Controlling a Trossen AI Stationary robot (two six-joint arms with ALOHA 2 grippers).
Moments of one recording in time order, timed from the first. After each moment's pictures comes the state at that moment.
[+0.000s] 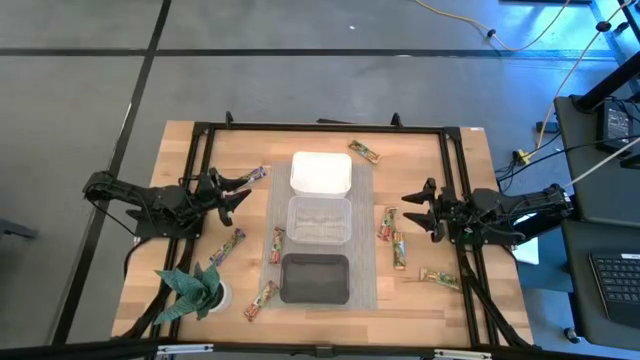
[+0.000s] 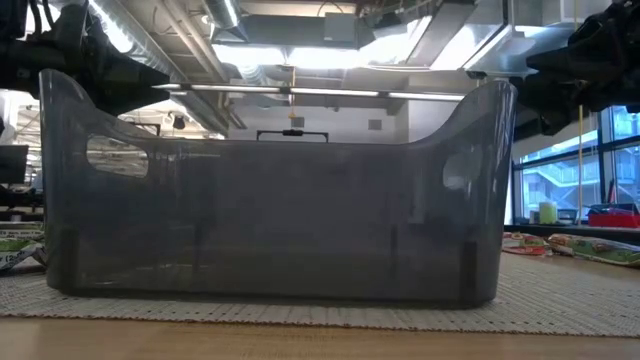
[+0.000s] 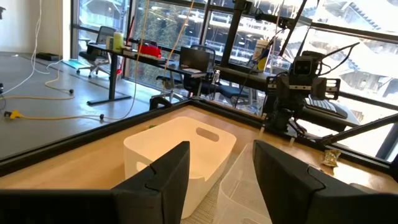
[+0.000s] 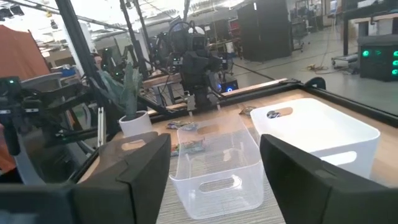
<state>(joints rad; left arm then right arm) -0.25 0.03 0.01 0.08 -0.69 -0.22 0.20 0.00 0.01 0.06 0.25 0.23</state>
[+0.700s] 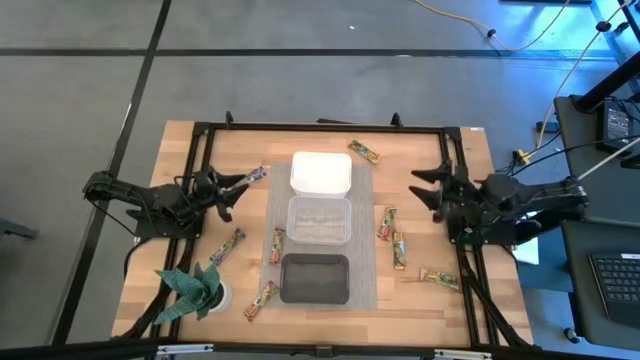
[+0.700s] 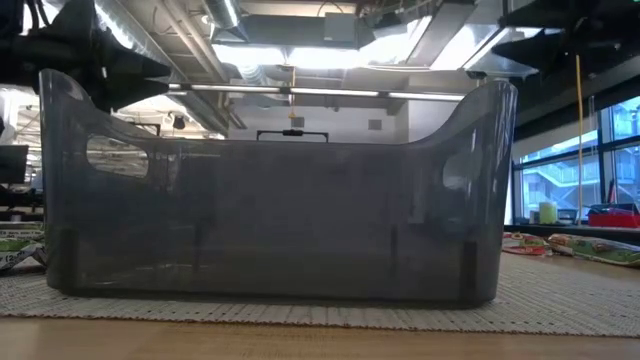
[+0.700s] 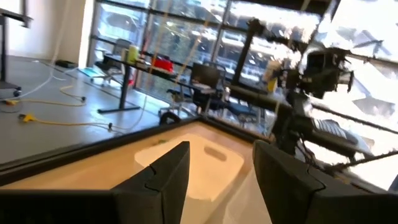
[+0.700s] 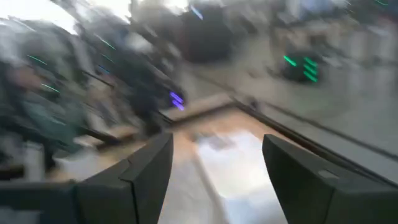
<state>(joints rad) -0.25 0.03 0.01 0.16 -0.77 -0.22 0.16 0.29 0.39 -0.12 0.50 0.23</state>
